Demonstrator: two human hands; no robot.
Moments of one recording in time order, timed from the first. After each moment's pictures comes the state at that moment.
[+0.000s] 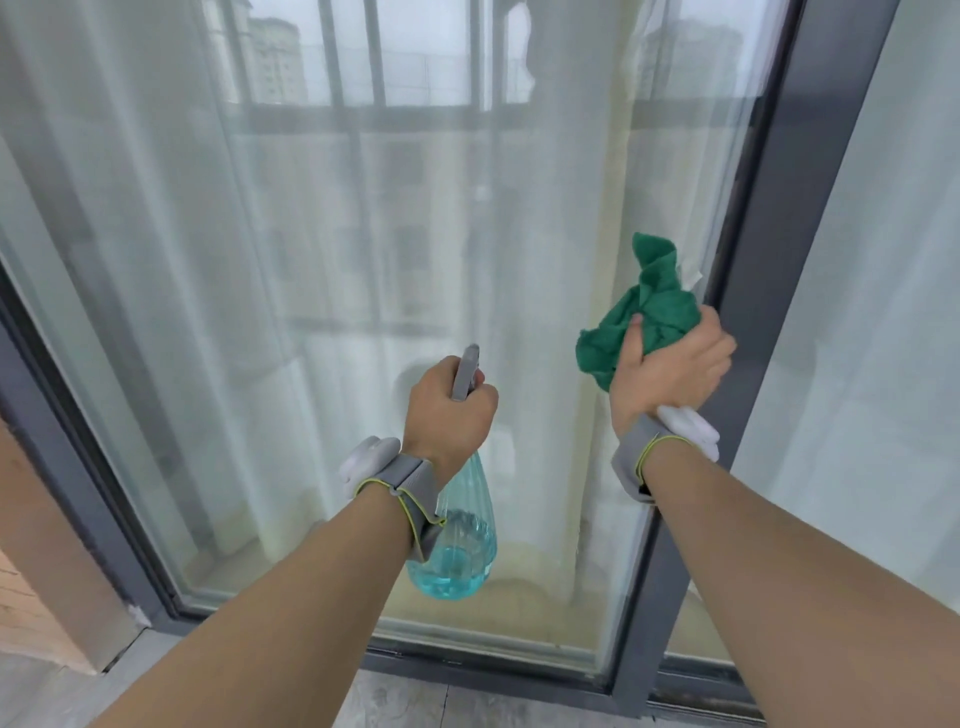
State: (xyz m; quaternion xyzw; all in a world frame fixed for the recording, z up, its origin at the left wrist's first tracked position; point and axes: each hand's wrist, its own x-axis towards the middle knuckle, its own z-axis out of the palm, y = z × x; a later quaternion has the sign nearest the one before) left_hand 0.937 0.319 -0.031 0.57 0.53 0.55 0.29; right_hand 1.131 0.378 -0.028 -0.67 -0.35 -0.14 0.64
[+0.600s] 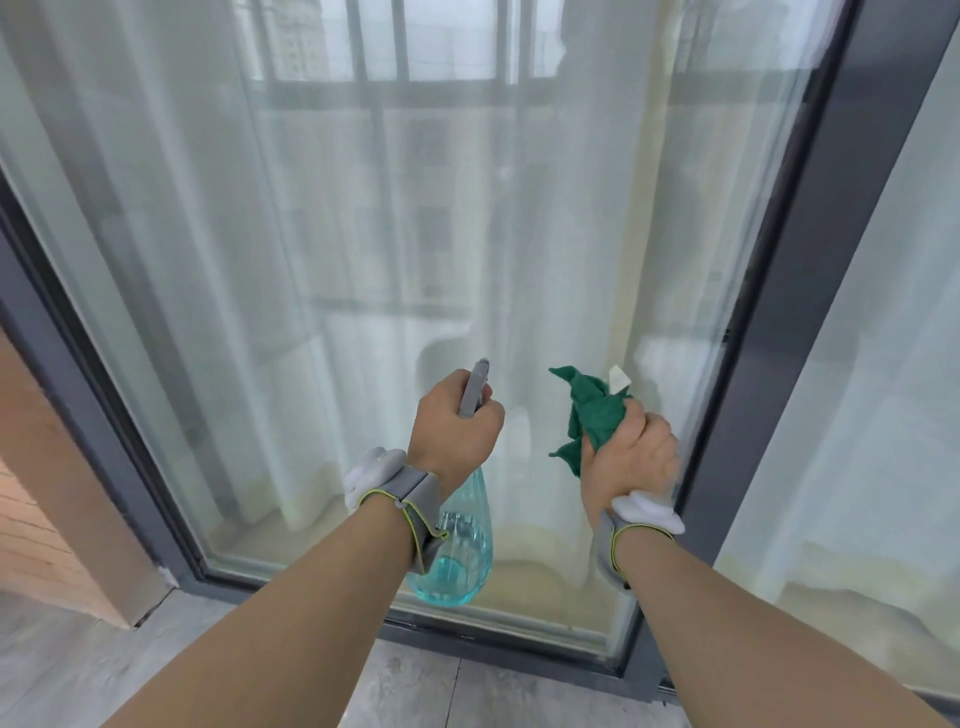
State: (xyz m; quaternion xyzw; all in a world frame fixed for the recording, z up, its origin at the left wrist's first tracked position) left_hand 0.920 0.315 -0.066 0.58 0.55 0.52 0.29; right_hand 1.101 0.366 -0.166 -0.70 -0.52 -0.20 0.45
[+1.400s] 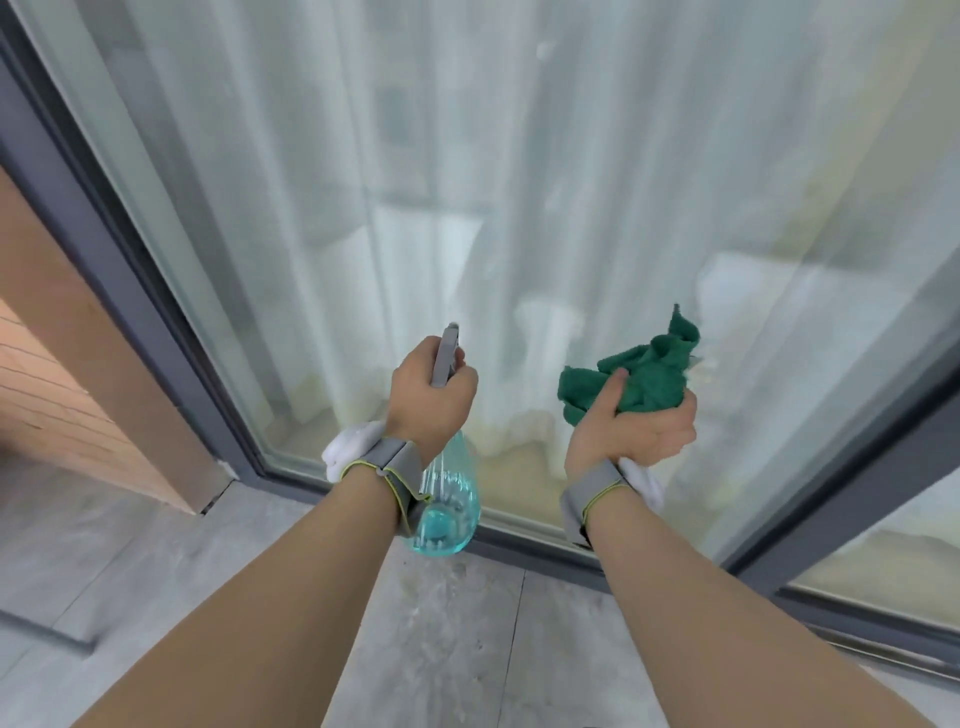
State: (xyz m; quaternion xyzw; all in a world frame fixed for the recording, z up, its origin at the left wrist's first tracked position) left_hand 0.760 0.352 -0.177 0.51 0.61 0.52 0.30; right_hand 0.921 0.388 -0.224 -0.68 -0.23 0.07 0.69
